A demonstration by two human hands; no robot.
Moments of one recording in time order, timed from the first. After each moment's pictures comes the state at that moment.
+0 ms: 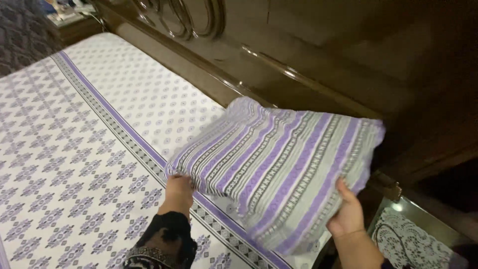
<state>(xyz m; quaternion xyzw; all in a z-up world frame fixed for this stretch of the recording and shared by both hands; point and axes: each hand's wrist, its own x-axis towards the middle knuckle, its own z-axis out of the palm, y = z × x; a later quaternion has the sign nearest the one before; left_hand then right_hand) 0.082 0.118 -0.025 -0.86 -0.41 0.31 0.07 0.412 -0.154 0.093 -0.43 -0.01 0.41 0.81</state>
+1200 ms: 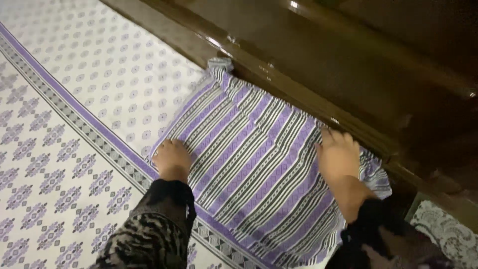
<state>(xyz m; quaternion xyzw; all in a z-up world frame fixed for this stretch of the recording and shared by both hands) 0.170 0.197 -0.094 -0.74 -0.67 0.05 -0.09 0.508 -0.040 -0.012 -0.86 -0.51 -0.06 0.08</state>
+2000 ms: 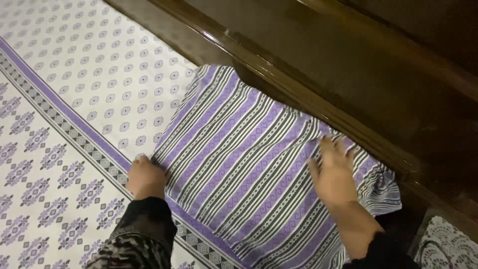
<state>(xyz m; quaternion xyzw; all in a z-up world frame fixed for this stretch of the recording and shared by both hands) 0.108 0.218 -0.119 -0.62 -0.77 -0.02 -0.15 0.476 -0.029 -0.010 -0.87 -0.46 -0.10 0.15</state>
